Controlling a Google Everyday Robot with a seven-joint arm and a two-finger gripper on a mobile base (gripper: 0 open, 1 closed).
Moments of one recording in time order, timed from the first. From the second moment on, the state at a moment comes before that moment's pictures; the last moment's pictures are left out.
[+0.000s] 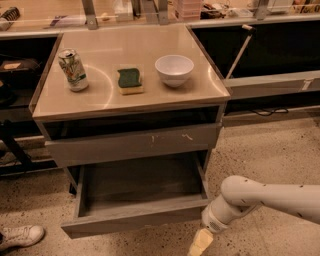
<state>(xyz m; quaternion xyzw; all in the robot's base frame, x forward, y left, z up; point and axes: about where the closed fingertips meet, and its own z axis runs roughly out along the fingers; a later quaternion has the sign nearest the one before) 0.386 -0.133 0.421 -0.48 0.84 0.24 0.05</state>
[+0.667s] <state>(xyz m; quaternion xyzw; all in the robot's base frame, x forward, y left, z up) 0.386 -0.133 0.421 -0.48 0.84 0.24 0.05</state>
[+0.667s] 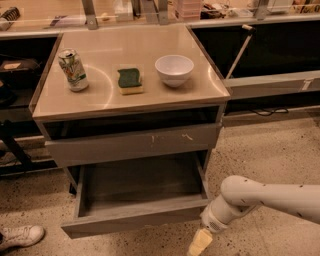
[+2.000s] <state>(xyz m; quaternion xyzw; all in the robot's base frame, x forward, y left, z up) 0.426 -0.120 0.437 -0.51 0.83 0.22 0.07</state>
